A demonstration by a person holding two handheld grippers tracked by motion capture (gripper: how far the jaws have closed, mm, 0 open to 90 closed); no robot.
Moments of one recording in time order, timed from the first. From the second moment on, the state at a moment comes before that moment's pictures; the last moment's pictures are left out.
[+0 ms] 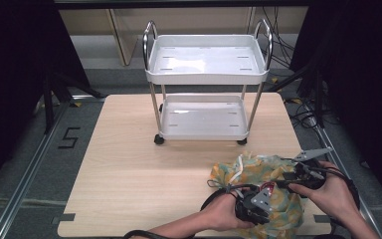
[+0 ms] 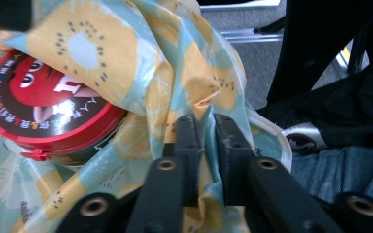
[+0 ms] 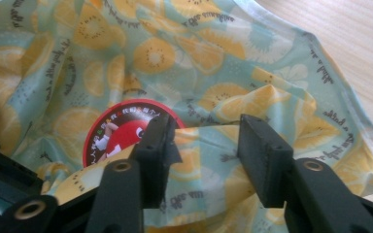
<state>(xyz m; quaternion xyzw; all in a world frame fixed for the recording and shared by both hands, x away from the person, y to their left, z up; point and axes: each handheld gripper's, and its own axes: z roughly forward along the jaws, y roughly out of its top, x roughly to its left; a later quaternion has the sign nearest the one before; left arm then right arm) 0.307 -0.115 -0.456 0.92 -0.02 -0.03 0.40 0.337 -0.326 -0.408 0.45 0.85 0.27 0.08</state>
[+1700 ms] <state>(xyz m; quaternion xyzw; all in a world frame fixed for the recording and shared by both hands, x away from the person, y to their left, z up) 0.380 -0.068 -0.439 0.91 0.18 0.02 0.37 0.323 -0.337 -0.417 0.43 0.89 0.18 0.03</state>
